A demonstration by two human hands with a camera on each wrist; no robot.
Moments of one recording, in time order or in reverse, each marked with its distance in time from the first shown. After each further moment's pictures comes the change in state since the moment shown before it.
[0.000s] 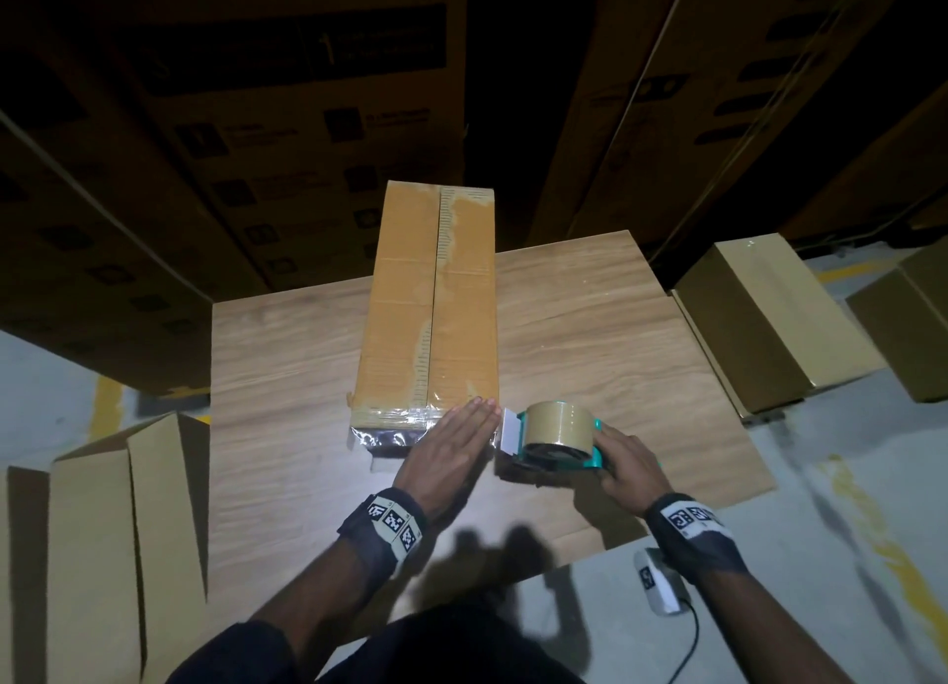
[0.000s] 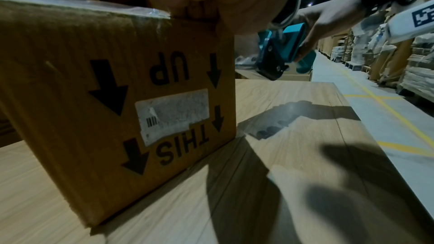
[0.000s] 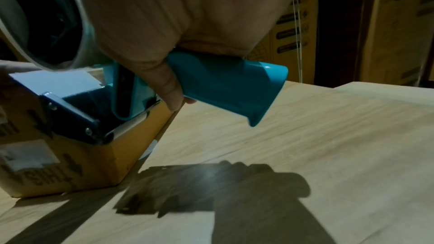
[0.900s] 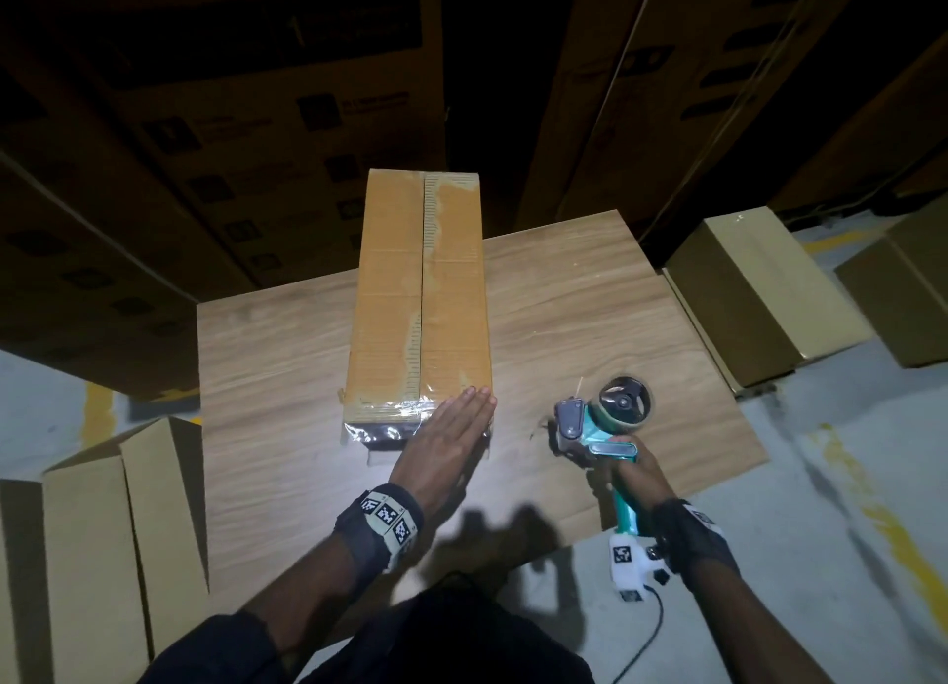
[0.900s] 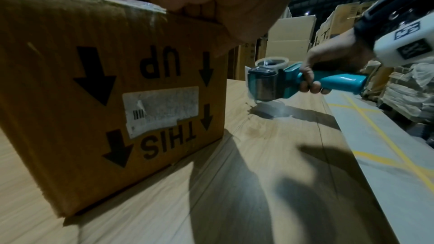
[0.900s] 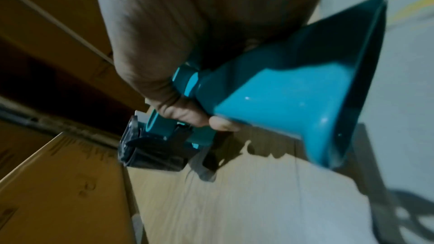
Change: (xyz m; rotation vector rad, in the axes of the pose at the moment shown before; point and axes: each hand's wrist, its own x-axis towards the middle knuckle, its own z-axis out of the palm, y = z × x) left_hand -0.003 0.002 -0.007 -0.064 0.000 -0.033; right_hand -0.014 0.030 0.046 0.970 0.218 0.753
